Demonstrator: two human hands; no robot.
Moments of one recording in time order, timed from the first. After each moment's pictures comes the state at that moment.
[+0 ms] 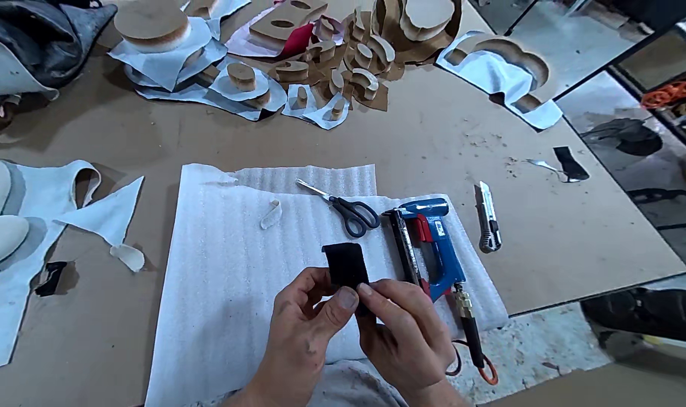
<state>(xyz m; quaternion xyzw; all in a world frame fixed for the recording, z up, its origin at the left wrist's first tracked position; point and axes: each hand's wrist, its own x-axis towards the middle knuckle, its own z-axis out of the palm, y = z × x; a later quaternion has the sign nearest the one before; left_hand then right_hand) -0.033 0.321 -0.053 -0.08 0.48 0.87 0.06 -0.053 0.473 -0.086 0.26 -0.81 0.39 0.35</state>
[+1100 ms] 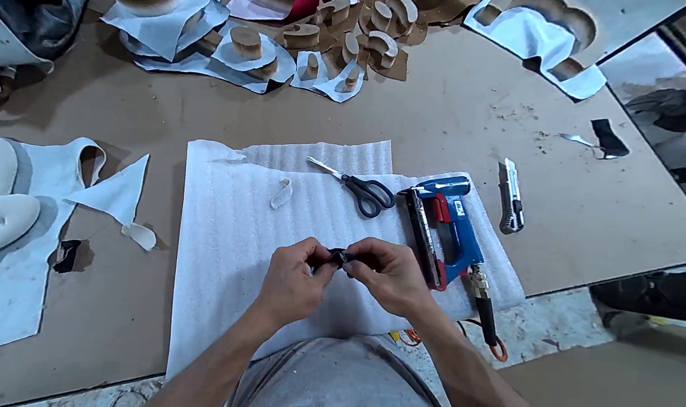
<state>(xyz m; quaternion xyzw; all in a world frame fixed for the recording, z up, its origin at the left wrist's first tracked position) -0.058 0.277 -0.112 0.01 0.82 0.56 0.08 -0.082 0.481 -0.117 0.11 -0.75 0.64 -0.12</state>
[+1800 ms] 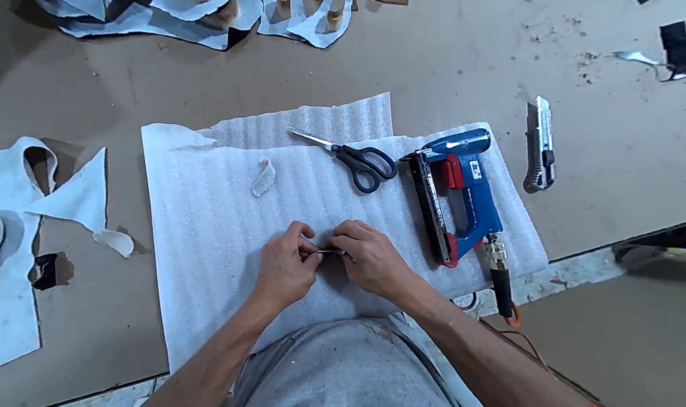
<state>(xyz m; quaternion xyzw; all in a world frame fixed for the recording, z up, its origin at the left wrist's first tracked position) -0.070 0.283 -0.150 -0.05 0.89 0.40 0.22 -0.087 0.484 -0.181 0.30 -0.90 0.32 -0.05</state>
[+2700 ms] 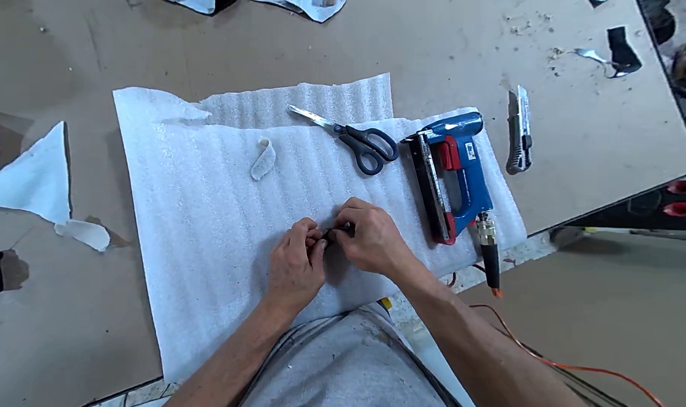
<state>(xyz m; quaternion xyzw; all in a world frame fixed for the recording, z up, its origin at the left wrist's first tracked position) -0.028 0.286 -0.196 0.05 0.89 0.44 -0.05 -0.090 0.457 -0.158 0.13 -0.93 0.31 -0.15</state>
